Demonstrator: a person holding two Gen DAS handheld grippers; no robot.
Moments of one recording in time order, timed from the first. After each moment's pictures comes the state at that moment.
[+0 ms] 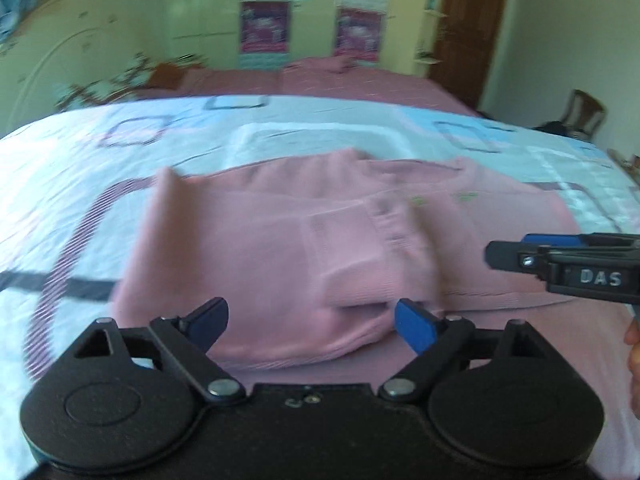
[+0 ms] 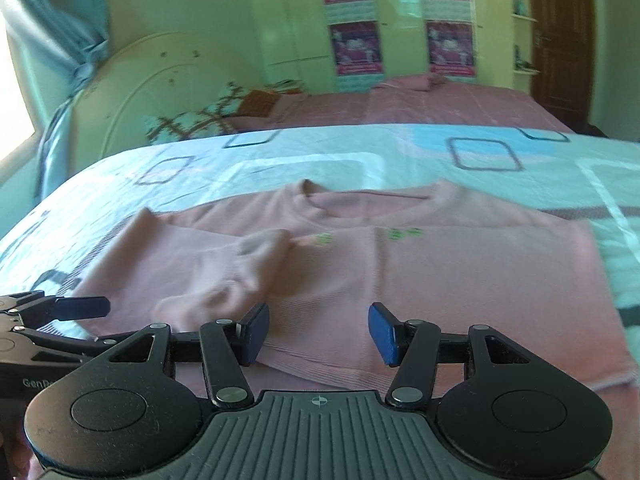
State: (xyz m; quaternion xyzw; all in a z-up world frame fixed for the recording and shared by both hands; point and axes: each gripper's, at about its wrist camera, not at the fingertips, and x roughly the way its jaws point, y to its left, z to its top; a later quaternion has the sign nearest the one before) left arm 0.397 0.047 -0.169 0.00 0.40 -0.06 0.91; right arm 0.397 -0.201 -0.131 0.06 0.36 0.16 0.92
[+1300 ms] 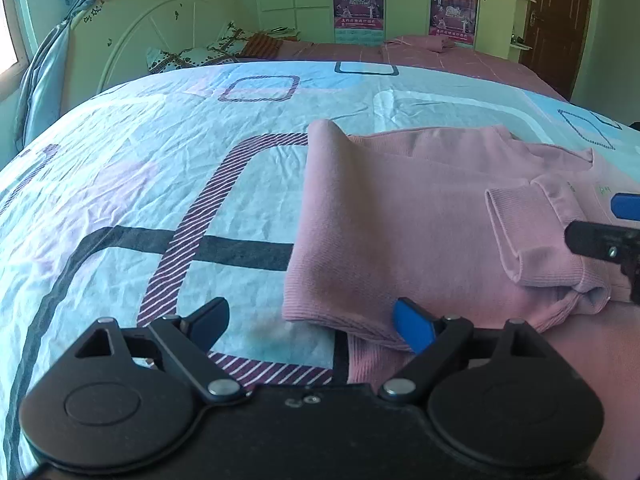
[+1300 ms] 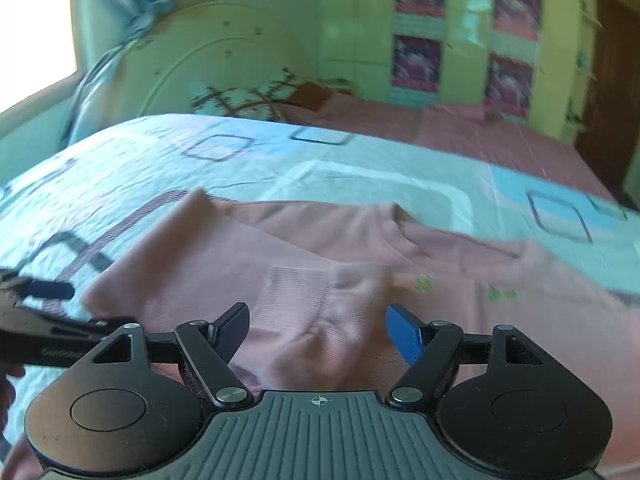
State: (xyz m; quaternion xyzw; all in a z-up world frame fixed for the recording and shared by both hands) left arm 0.413 0.116 -0.187 0.02 0.43 0.06 0.90; right arm 0.418 -0.111 -0.133 -0.05 0.34 0.21 0.91
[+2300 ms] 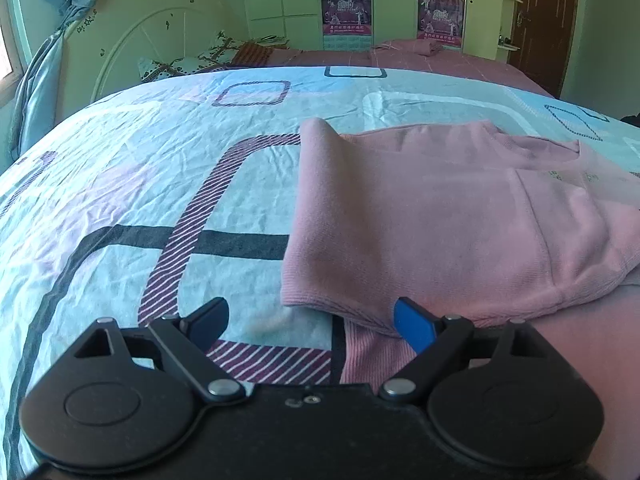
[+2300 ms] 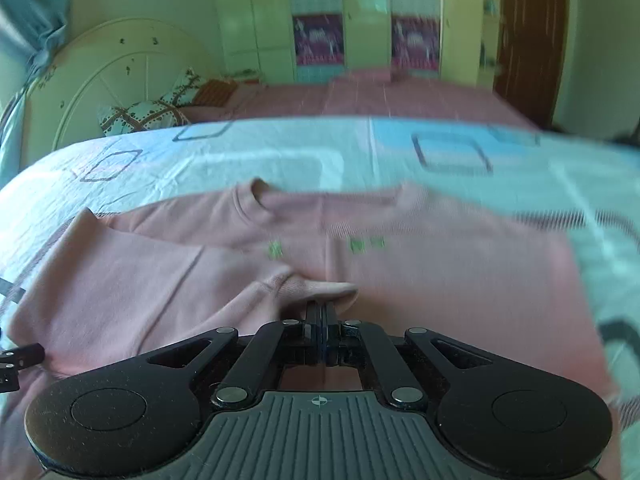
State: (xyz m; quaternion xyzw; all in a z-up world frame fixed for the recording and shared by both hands) left arm 0.395 0.115 -0.188 0.03 0.42 0.04 0.91; right arm 0.434 -0.212 -0.150 0.06 0.39 0.08 0.91
